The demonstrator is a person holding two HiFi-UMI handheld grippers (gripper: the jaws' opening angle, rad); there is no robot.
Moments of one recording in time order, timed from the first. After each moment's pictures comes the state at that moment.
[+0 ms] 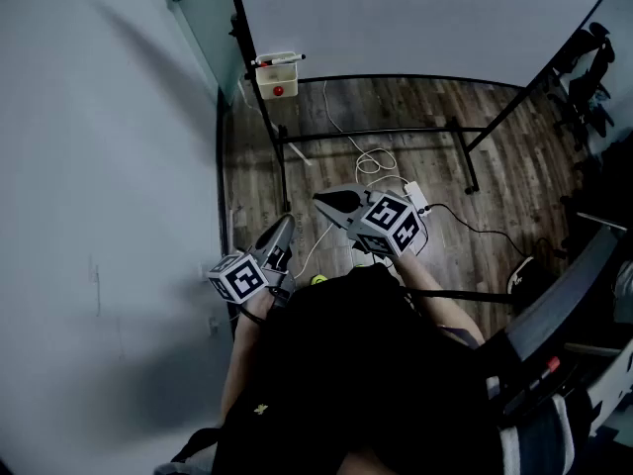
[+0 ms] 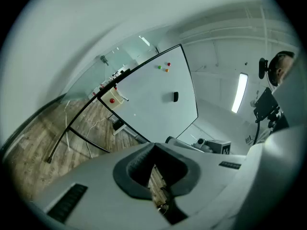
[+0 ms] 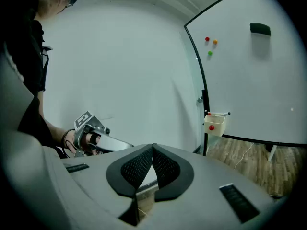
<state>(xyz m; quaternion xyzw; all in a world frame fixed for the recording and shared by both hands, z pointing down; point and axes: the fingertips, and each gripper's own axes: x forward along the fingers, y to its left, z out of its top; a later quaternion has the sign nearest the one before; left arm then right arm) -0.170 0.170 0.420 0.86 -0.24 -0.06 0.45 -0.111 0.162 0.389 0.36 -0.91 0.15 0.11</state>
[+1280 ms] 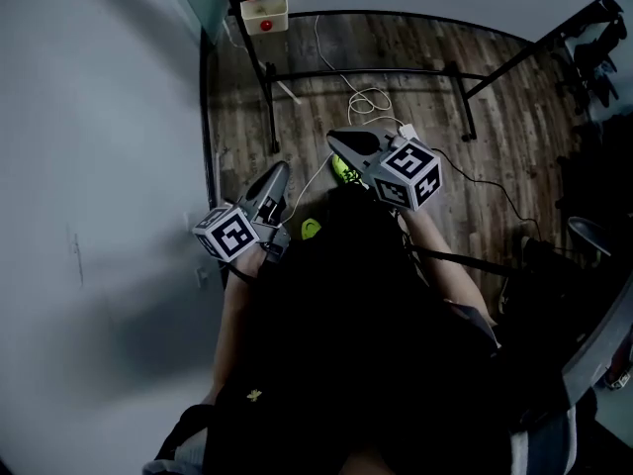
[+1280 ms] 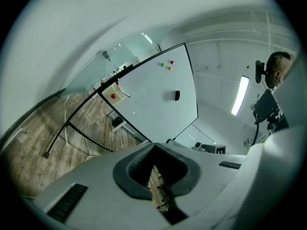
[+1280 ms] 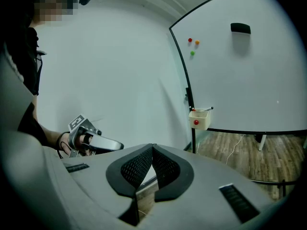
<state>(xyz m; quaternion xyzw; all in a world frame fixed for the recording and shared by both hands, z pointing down) -0.161 0.165 0.429 0.86 -0.23 -0.07 0.46 -0.069 0.155 0.401 0.42 -0.89 0.18 0.10</state>
